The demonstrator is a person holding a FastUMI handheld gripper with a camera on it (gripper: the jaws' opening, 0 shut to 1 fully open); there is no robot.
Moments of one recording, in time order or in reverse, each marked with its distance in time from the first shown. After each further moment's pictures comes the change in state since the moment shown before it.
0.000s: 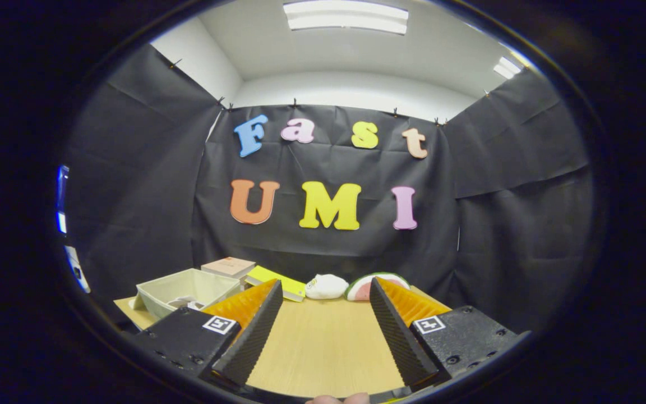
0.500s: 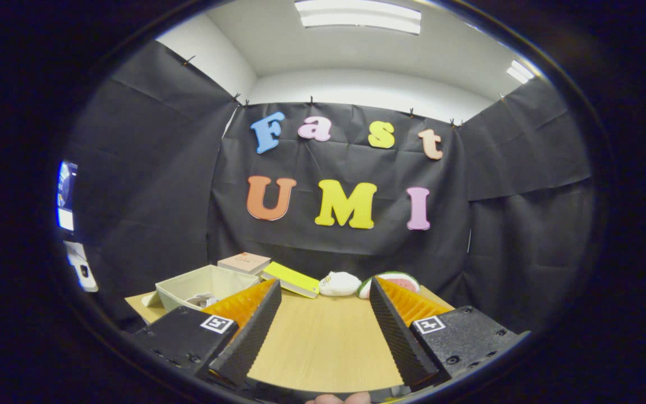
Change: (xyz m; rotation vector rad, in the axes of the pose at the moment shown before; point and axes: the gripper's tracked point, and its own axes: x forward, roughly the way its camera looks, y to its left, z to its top) arm -0.017 0.031 0.001 -0.037 0.049 0.066
